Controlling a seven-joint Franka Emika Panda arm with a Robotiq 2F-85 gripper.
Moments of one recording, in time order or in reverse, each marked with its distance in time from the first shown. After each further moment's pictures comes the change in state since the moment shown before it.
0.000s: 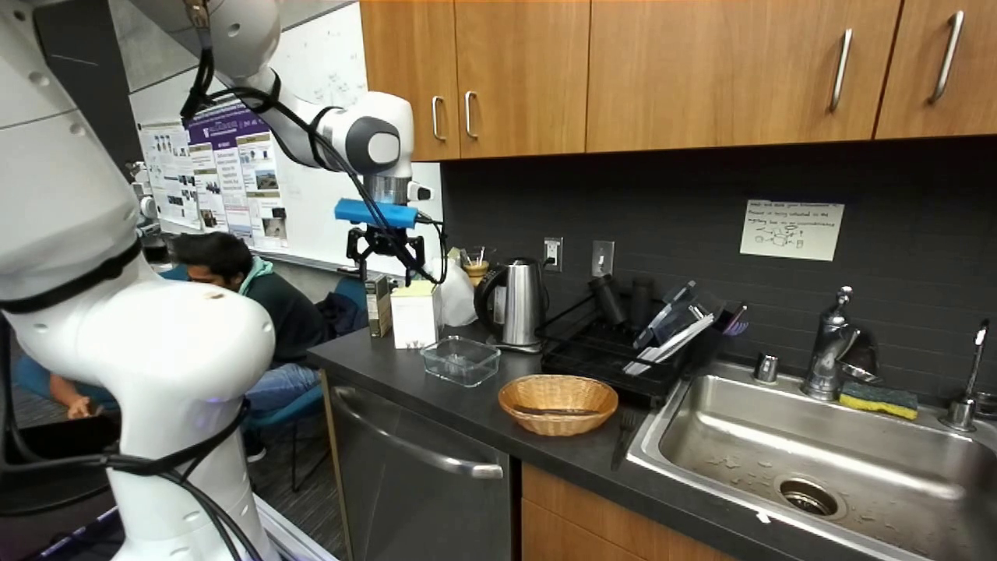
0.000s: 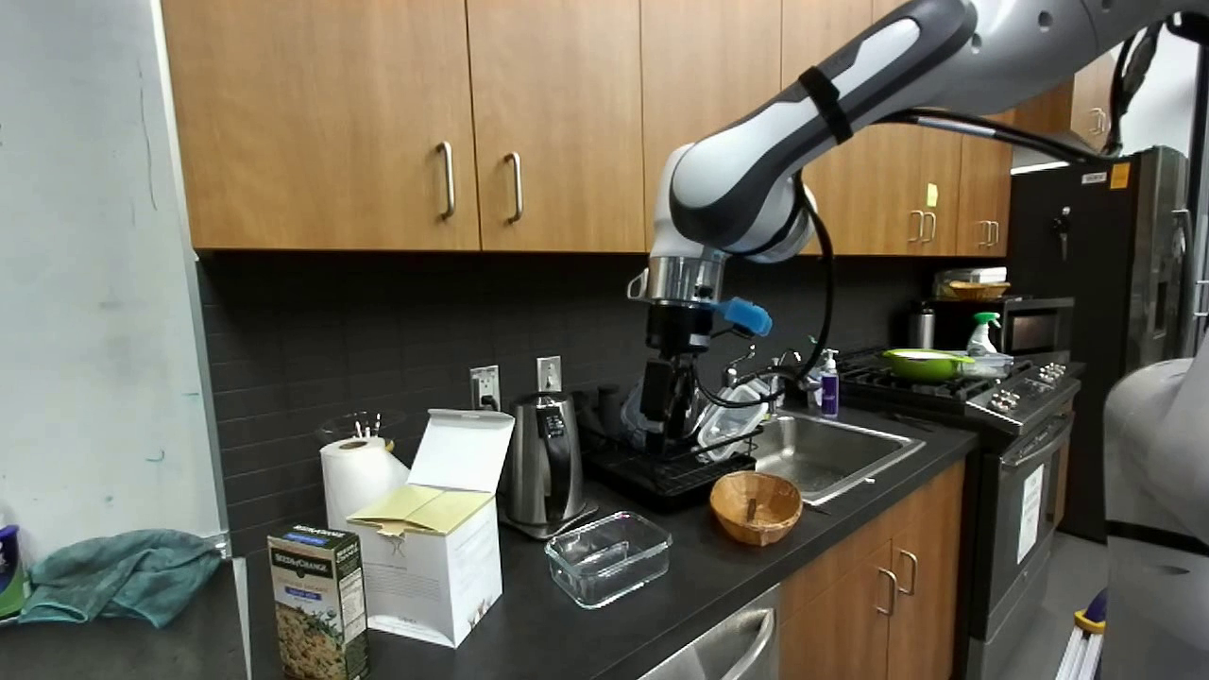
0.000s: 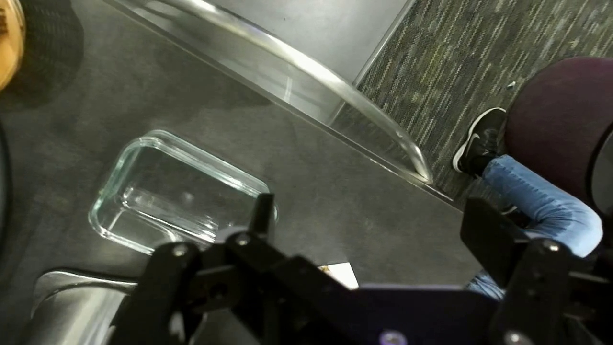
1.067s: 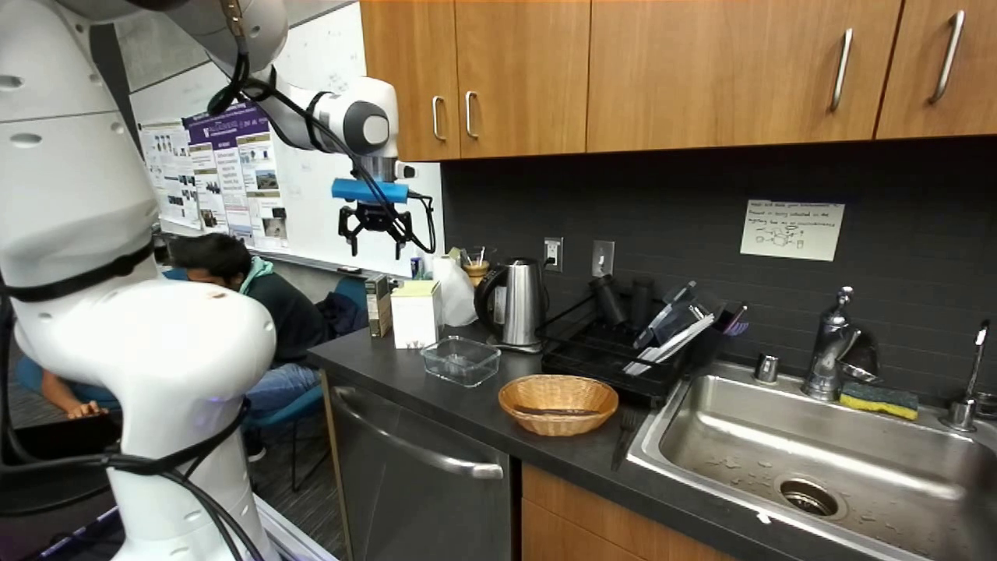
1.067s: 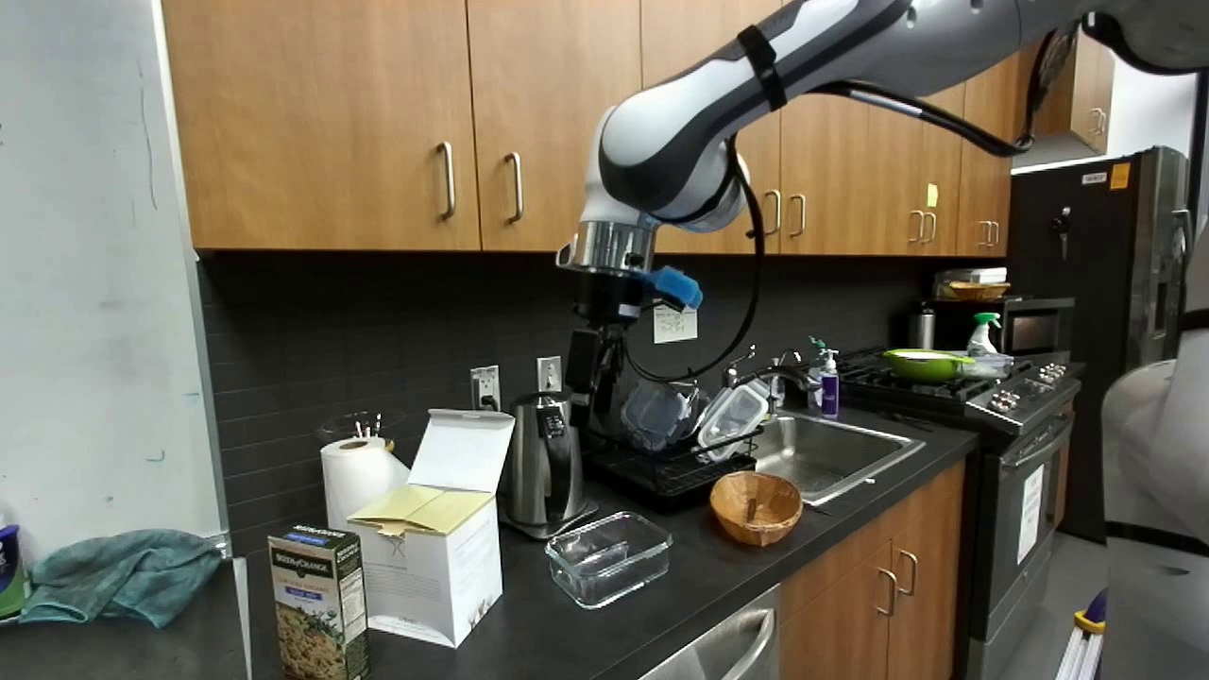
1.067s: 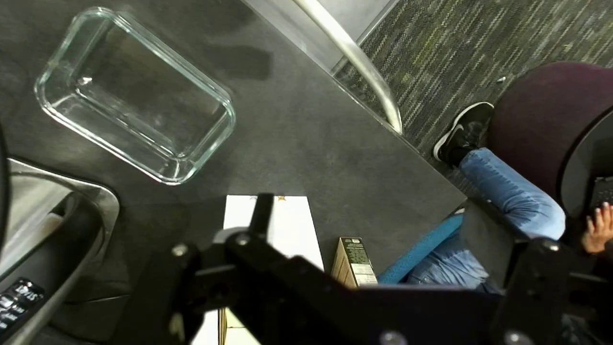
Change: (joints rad) arm 0.014 0.135 0.104 0.222 0.005 -0.034 -0.005
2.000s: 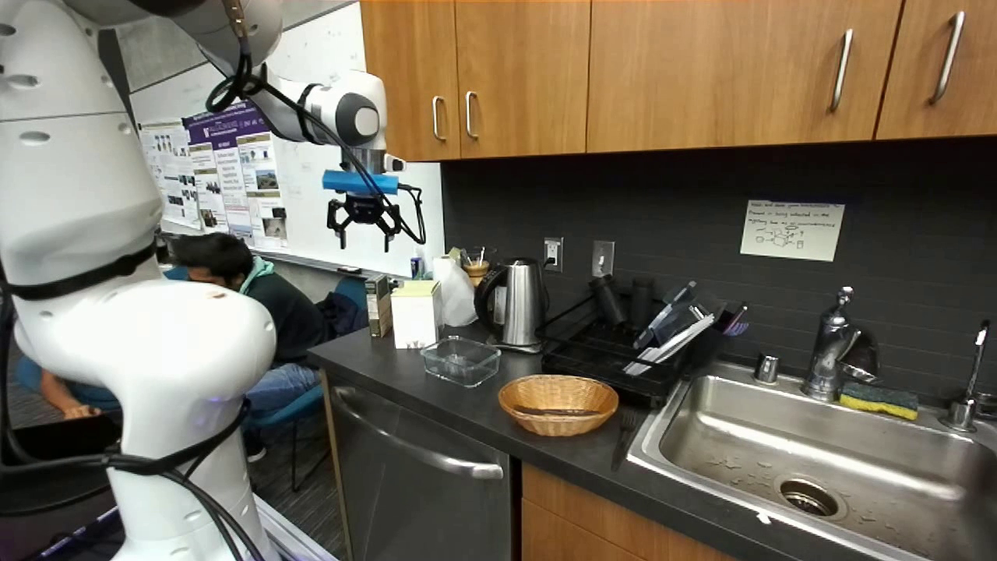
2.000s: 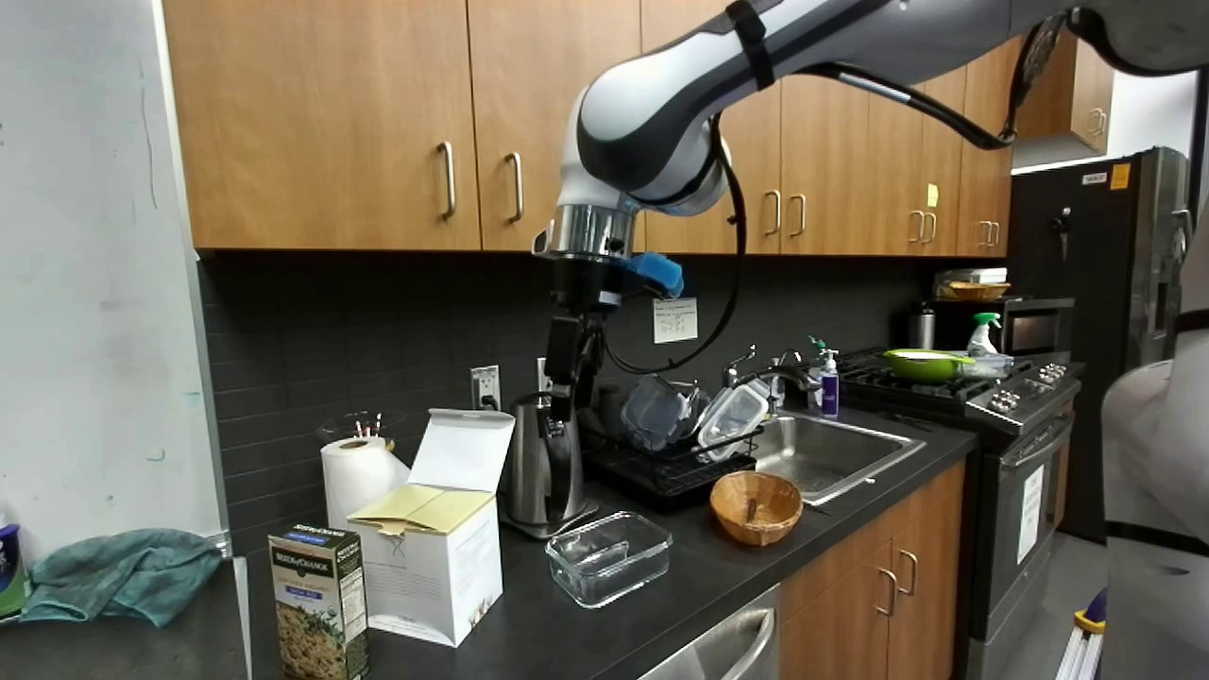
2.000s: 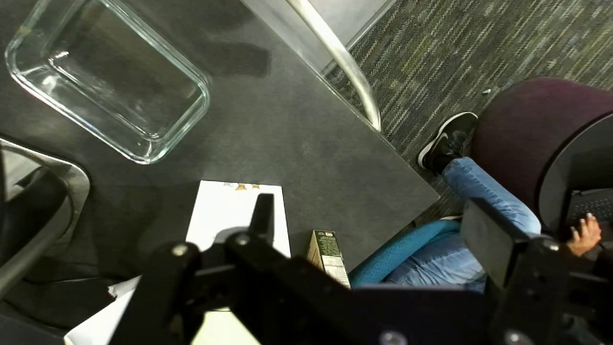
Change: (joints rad) arm 0.002 0.024 0.049 0.066 0.000 -0.052 0.000
